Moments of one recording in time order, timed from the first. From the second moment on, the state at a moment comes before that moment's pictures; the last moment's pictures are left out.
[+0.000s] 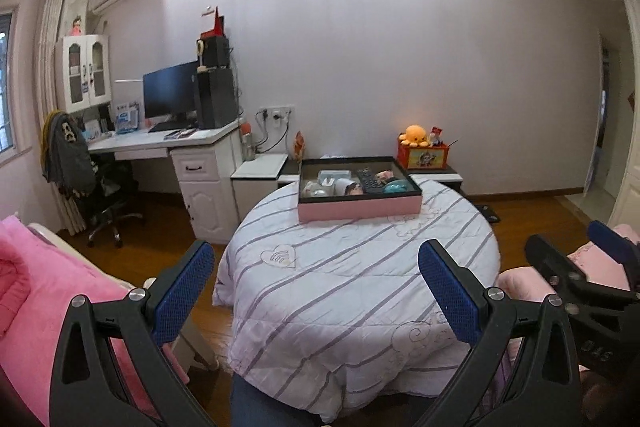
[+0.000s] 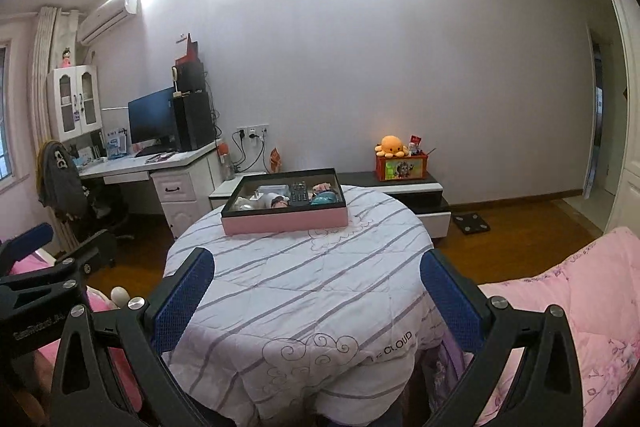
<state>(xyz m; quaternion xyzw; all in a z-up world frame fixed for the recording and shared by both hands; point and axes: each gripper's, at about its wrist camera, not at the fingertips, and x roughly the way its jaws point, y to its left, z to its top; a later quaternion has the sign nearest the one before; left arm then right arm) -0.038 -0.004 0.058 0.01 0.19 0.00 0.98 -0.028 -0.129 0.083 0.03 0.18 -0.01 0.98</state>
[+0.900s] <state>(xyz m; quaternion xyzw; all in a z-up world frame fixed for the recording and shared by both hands) -0.039 0.003 0.051 0.00 0.21 0.00 0.98 -0.035 -0.125 0.072 0.03 0.18 0.01 0.98</state>
